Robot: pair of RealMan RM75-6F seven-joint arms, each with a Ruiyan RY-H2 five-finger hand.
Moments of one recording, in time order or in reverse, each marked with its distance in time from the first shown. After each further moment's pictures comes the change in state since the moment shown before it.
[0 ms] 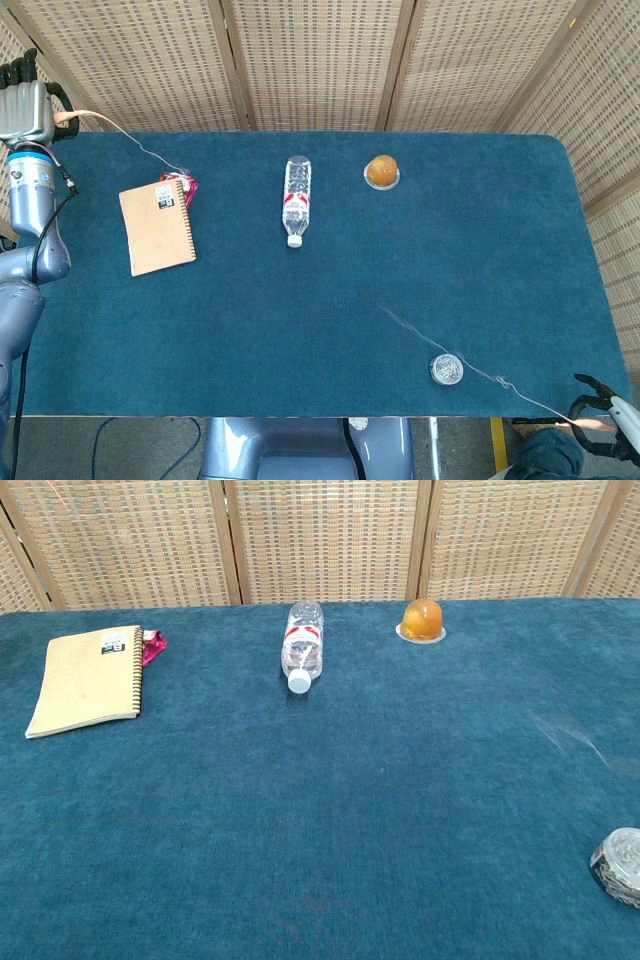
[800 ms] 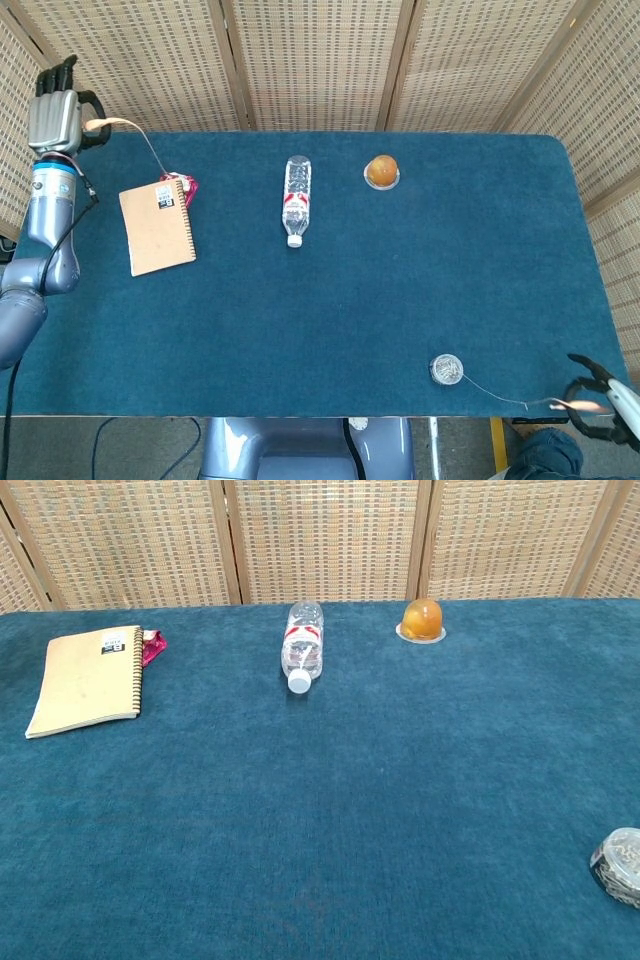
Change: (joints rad) left arm 0.061 0.057 0.051 -0.245 0.127 0.159 -0.187; right arm 0.073 0.012 0.023 -0.007 -0.062 0.073 0.073
